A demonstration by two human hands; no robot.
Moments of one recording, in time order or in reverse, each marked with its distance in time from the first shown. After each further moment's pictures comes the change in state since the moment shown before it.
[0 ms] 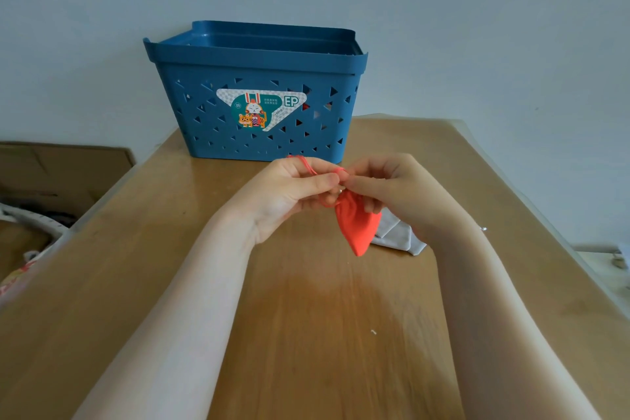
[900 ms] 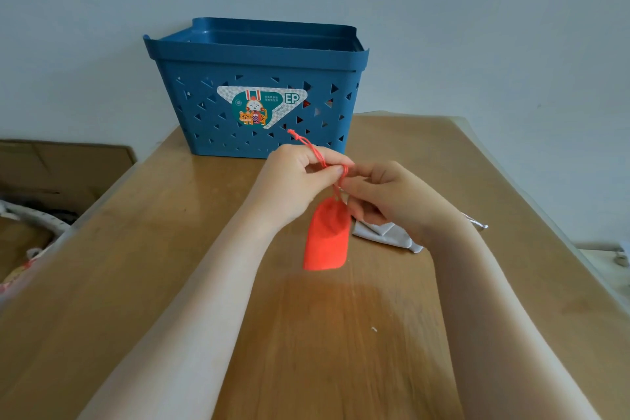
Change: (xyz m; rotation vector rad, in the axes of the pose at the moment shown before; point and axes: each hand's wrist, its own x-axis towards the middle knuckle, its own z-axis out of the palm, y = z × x) left_hand 0.000 0.008 0.014 0.575 0.259 0.268; right_hand -0.002 0.001 0.006 0.070 -0.163 0.100
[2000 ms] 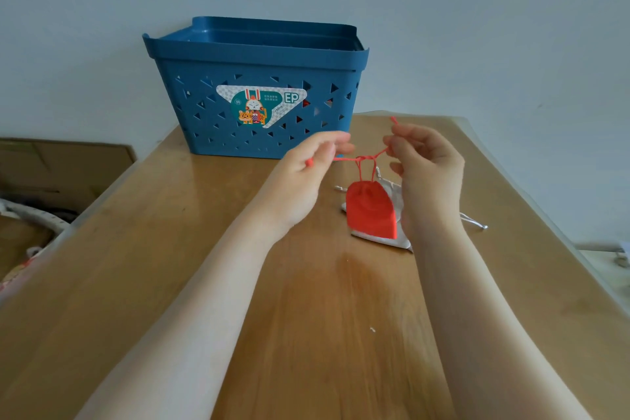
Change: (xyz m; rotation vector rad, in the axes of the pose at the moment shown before) left_hand 0.002 -0.008 0.010 -0.176 -0.050 0.016; right_hand 0.006 0.003 0.001 0.387 0.843 -0.186
